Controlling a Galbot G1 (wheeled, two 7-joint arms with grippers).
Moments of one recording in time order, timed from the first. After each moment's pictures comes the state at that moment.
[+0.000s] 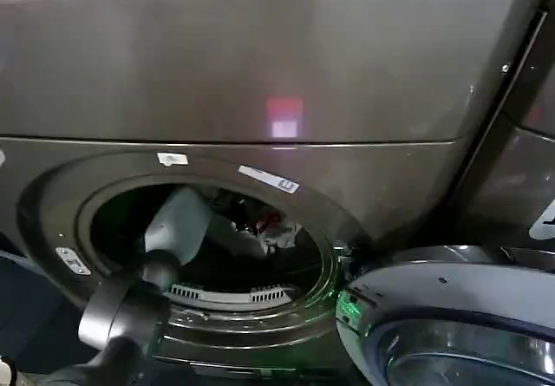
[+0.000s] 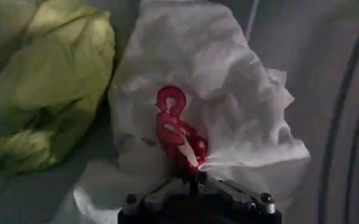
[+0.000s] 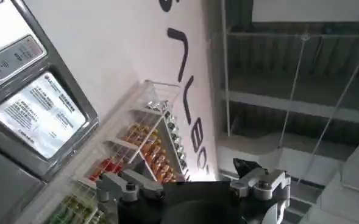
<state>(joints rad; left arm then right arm) 0.15 -1.44 -0.20 -0.63 0.73 0.33 0.96 -1.40 0.94 2.28 1.89 0.10 -0.12 -0.36</state>
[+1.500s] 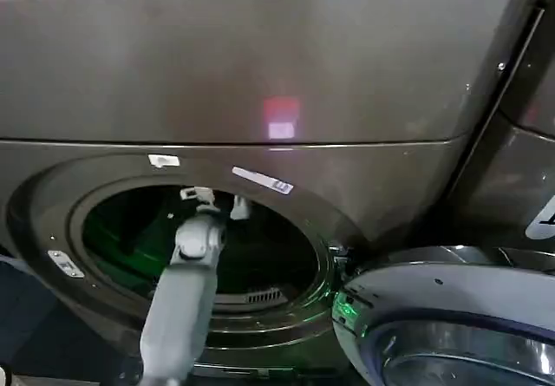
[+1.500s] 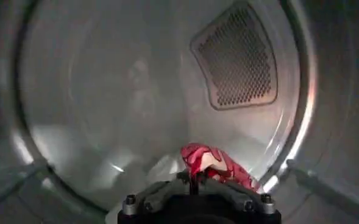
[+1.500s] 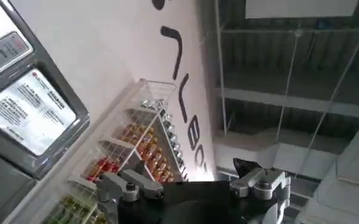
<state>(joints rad) 0.83 -1.59 -0.50 -1.60 -0.12 0.21 0.08 -1.39 0.95 2.30 1.89 0.13 -0.11 -0.34</state>
